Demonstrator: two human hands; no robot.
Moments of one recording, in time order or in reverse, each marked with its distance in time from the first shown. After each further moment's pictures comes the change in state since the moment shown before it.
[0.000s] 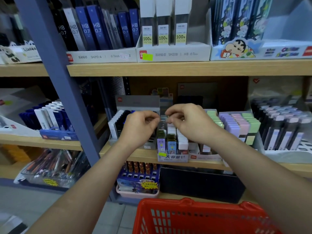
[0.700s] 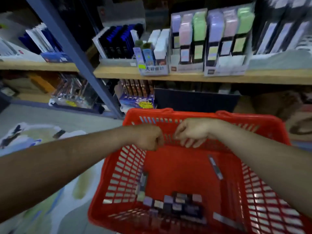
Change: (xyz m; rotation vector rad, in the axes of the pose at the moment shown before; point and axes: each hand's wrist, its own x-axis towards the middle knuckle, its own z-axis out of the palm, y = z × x) left_hand -0.186 0.018 0.095 0.595 -1.206 -0.061; right_hand -0.176 0.111 0.071 0.210 -1.023 0.508
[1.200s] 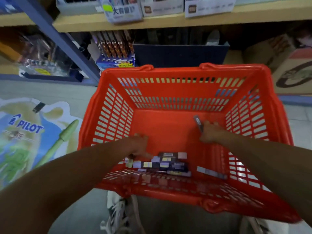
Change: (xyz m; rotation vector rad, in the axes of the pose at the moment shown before) left_hand 0.043 0.008 0.181 0.024 -0.406 -0.282; right_hand 0.017 0.177 0.091 -0.275 0.193 0.459
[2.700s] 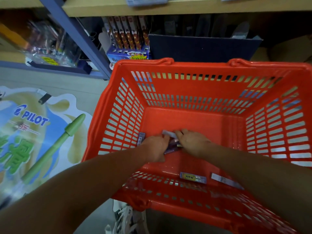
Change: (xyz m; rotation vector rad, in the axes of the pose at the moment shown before) left_hand 0.011 0.022 0.016 0.026 0.398 0.117; right_hand 0.013 -0.082 0.051 -0.399 0.141 -0.656
